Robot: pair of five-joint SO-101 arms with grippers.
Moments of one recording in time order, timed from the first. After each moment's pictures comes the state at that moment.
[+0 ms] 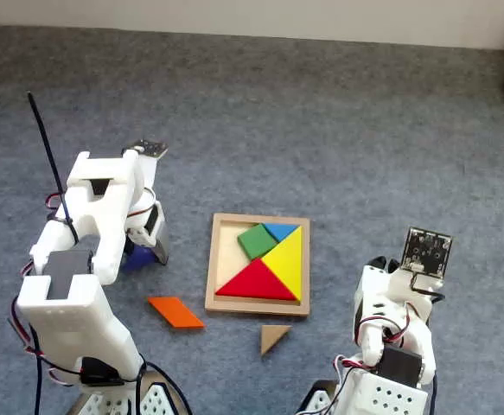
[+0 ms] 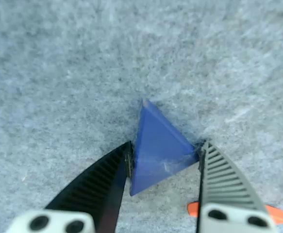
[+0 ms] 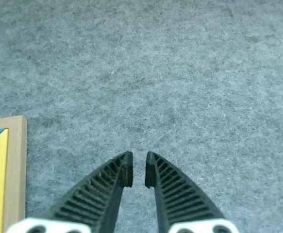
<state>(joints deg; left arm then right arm) -9.5 18.0 16.9 75.3 -9.1 12.6 -104.2 96.0 54.0 5.8</state>
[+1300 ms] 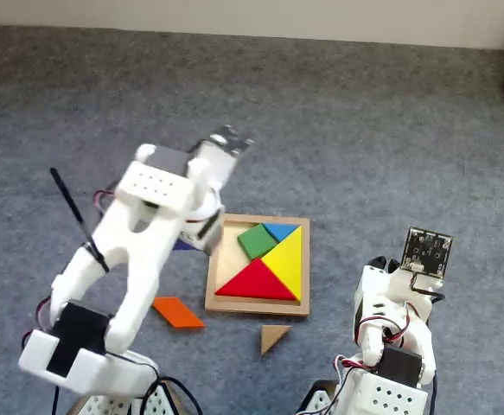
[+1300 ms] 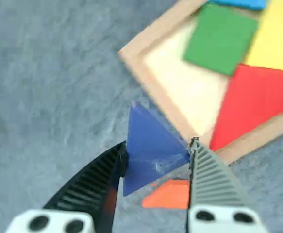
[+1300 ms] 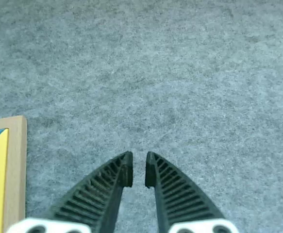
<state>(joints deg) 15.3 -2.3 17.6 79.9 -16.4 12.6 -104.2 96.0 54.0 5.8</state>
